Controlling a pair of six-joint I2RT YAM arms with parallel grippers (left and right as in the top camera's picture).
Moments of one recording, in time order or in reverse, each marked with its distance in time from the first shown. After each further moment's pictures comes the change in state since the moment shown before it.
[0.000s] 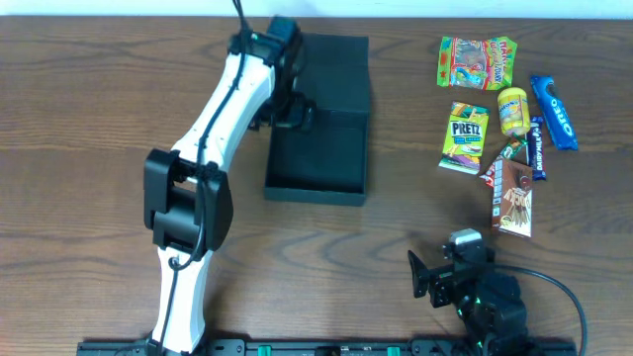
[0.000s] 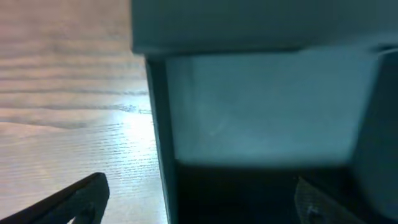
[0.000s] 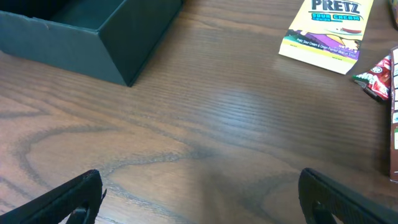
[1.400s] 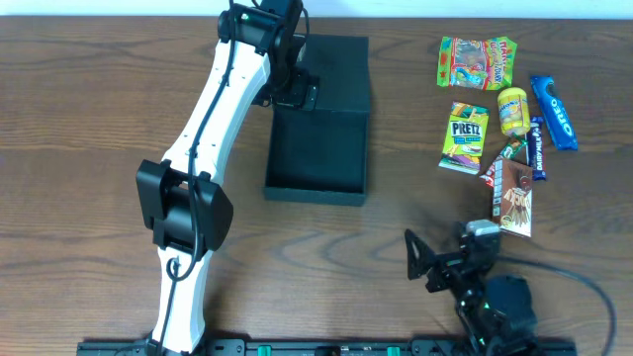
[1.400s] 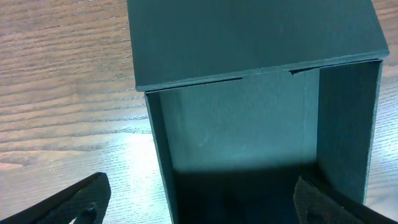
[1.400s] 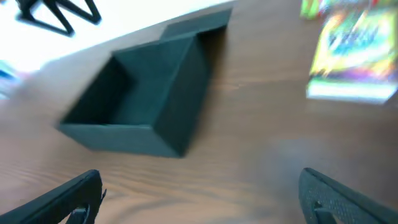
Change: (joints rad) left arm 0.000 0.000 0.154 -0.046 0.019 0.083; right arm 0.000 0.000 -0.005 0.224 -0.078 0.388
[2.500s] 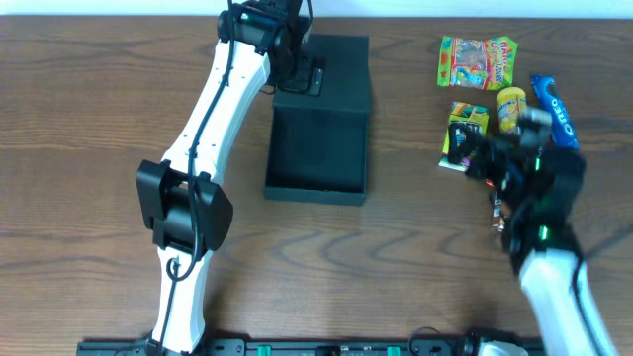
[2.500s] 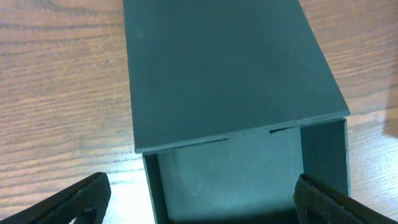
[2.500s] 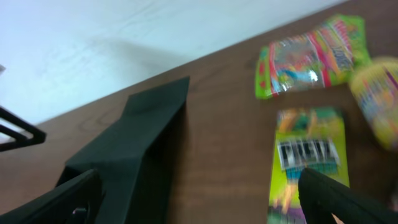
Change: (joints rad) left arm 0.000 0.000 0.000 0.174 0.000 0.000; right arm -0.466 1.167 0.484 0.623 -0.334 -0.119
